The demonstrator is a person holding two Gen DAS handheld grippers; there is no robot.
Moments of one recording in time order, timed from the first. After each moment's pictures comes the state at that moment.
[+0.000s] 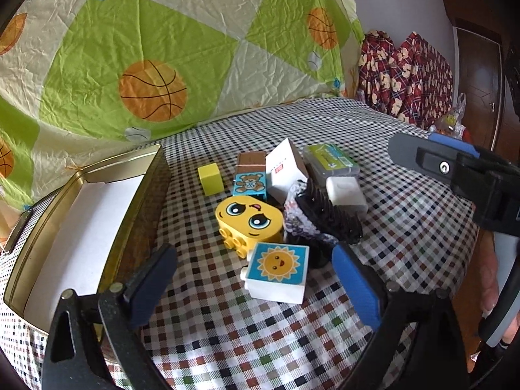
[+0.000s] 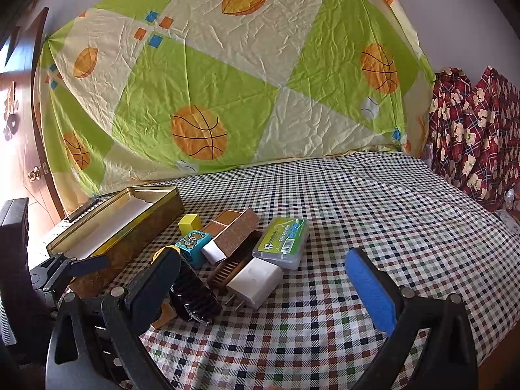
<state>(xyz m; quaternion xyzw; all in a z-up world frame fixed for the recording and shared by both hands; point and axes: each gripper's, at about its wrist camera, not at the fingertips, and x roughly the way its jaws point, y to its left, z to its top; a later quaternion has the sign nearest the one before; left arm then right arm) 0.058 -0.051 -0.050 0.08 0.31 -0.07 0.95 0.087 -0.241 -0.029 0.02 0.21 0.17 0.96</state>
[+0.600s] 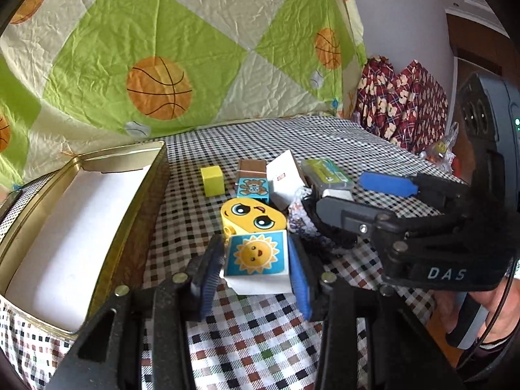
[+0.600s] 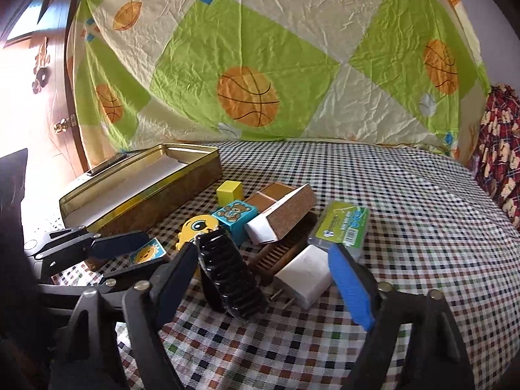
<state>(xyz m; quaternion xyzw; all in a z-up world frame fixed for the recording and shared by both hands) 0.051 -0.027 -0.047 0.01 0.28 -0.09 0.96 0.110 -0.188 -0.048 -0.05 0.26 0.27 0.92</state>
